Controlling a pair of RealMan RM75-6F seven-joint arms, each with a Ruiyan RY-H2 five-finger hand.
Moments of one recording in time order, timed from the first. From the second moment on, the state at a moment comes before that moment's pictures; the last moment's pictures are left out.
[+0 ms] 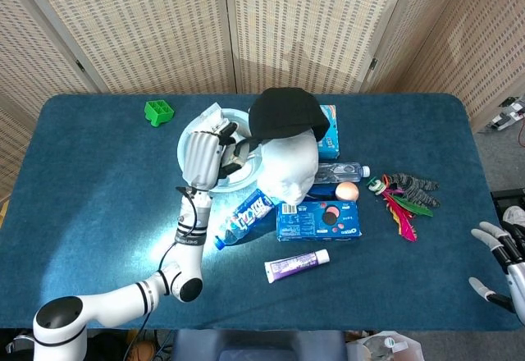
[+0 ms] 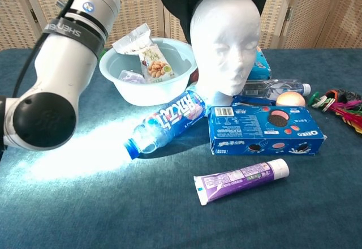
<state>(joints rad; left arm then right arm) -0.96 -1.97 -0.61 -1.13 1.35 1.37 0.07 -0.06 -0.99 -0.01 -1.56 -1.69 1.69 0.08</state>
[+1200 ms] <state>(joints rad) -0.57 -1.58 -0.40 -1.13 1.40 1.63 -0.09 -0.02 -1.00 -0.01 -1.56 -1.72 1.66 0.09</state>
